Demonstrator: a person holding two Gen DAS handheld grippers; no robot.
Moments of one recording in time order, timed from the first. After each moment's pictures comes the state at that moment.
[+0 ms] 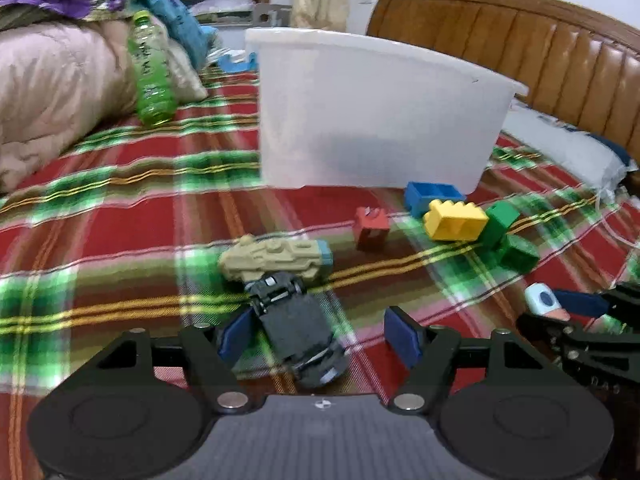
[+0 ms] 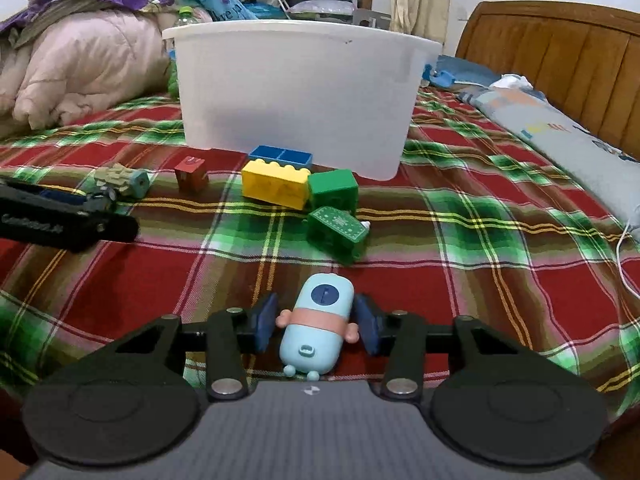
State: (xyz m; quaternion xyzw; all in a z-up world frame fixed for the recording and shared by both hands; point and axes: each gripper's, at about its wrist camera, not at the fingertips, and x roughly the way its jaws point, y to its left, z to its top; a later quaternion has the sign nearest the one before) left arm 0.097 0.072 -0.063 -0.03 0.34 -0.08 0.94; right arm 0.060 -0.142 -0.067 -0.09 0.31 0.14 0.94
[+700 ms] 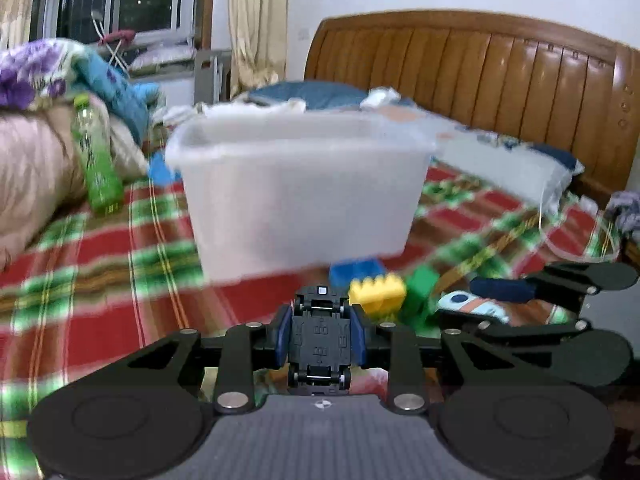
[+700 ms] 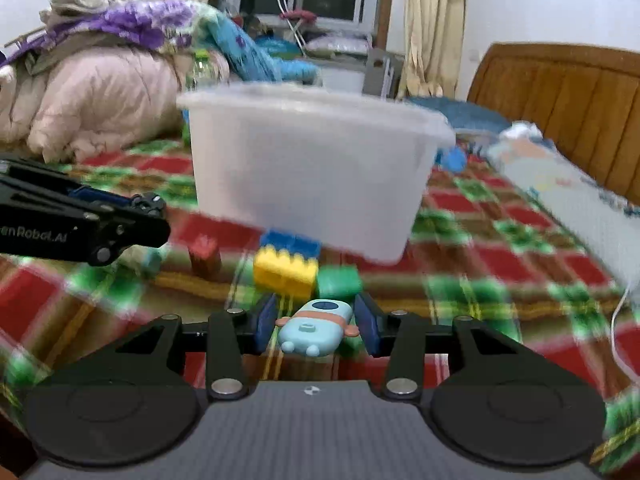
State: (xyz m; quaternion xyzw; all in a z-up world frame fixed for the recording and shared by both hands) left arm 0.095 0.043 0.013 0.01 0.27 -0.13 0.95; right arm 0.075 -0.130 -0.017 -0.10 0.25 0.17 0.95
